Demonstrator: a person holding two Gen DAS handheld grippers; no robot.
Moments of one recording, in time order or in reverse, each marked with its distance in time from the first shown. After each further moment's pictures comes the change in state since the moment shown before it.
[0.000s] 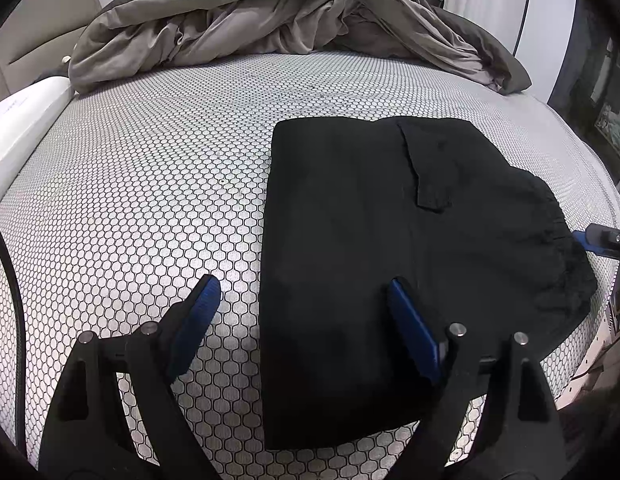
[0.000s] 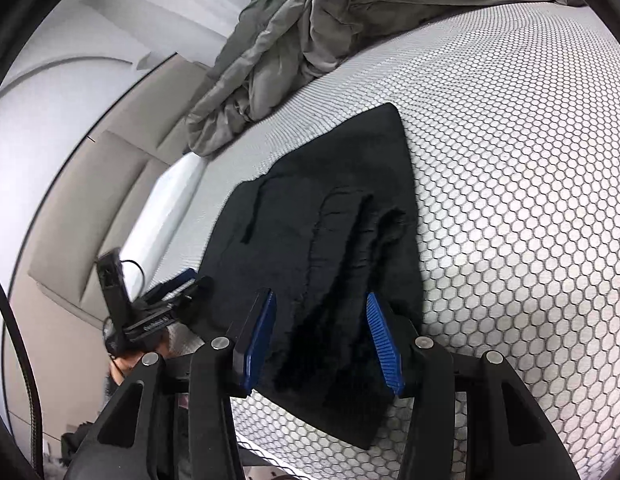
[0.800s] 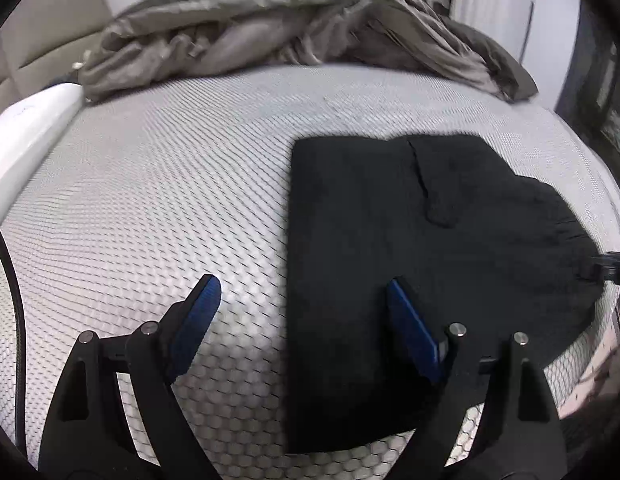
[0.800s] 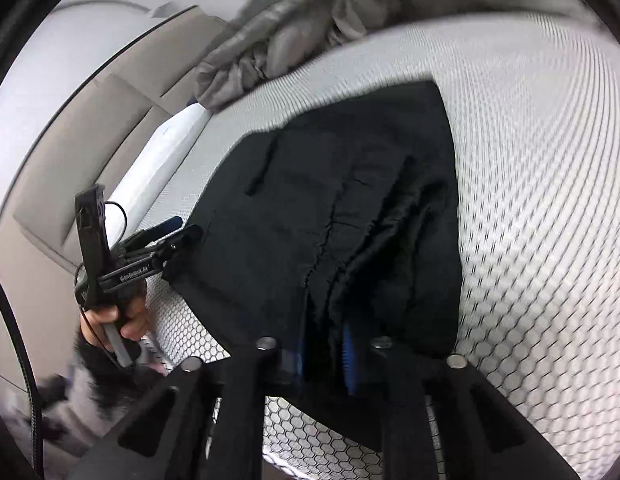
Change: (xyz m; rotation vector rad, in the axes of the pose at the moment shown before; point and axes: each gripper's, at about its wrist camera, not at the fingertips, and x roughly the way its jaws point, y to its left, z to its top) left arm -0.012 0.010 0.006 -0.032 -0.050 0.039; right arm 0.016 0.033 -0.011 -0.184 0.063 -0.045
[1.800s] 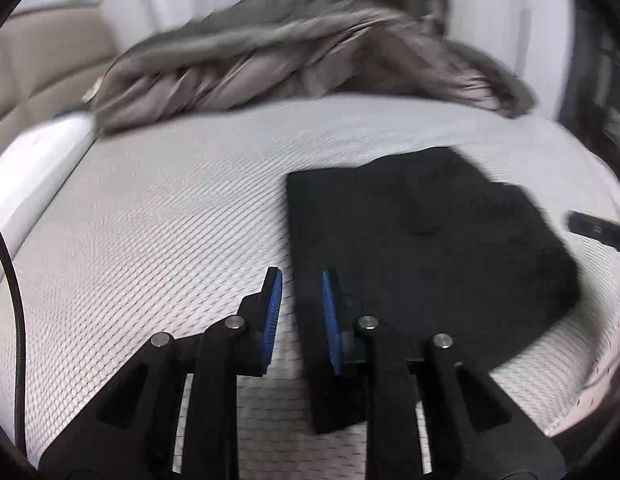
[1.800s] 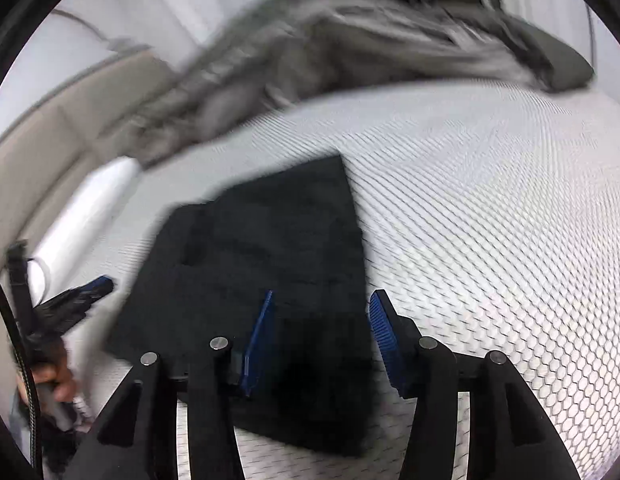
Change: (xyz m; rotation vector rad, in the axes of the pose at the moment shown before) left arm -0.021 -0.037 0.003 0.084 -0.104 -0.017; right arm -0.017 -0.005 0.021 -0.001 -0.216 -0.254
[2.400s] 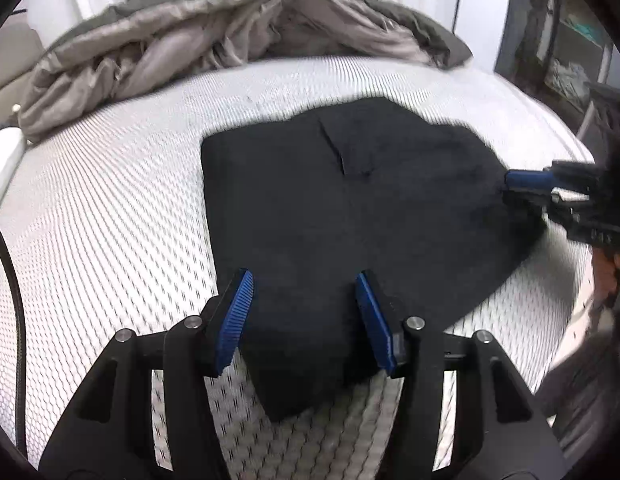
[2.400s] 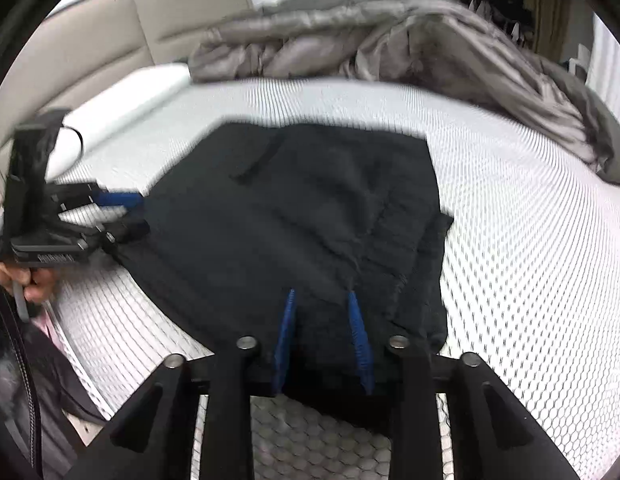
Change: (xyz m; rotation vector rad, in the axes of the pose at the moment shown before) left arm 0.014 0.004 -0.018 0.104 0.096 -0.158; right arm 0.022 0.045 -0.023 -0.343 0.085 -0.042
